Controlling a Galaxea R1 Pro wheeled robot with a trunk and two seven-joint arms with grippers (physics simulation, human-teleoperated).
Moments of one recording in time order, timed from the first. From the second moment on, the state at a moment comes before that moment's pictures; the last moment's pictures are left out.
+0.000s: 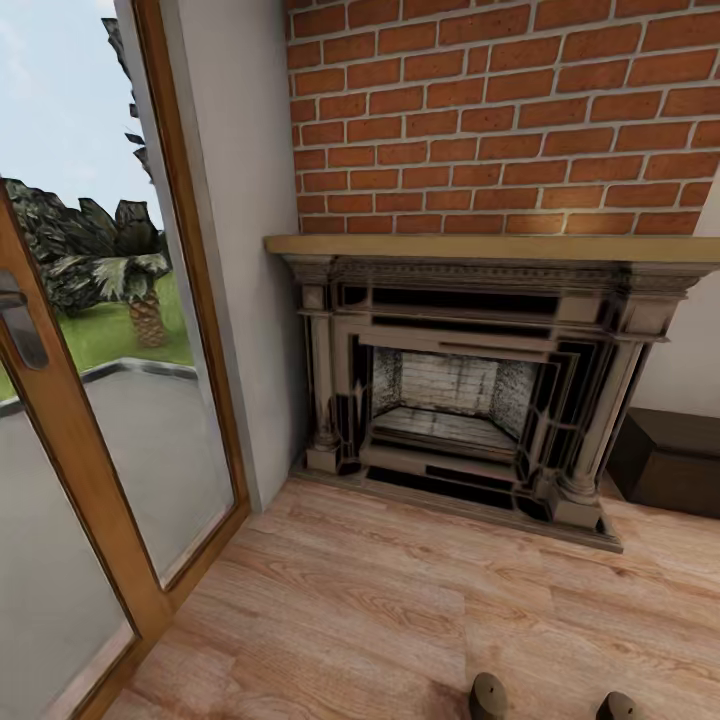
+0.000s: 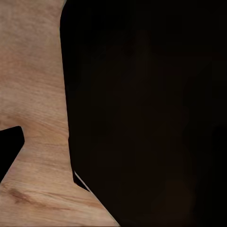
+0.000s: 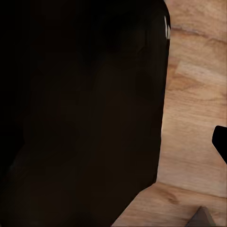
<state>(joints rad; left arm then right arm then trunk) 0.00 0.00 0.00 0.00 0.00 0.00 0.00 0.00 0.00 0.00 0.00 0.00 0.00 0.00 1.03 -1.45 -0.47</state>
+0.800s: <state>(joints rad) 0.00 -0.01 0.00 0.00 0.00 0.00 -0.01 -0.06 0.01 -0.01 -0.02 -0.01 -0.10 0.00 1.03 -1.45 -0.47</state>
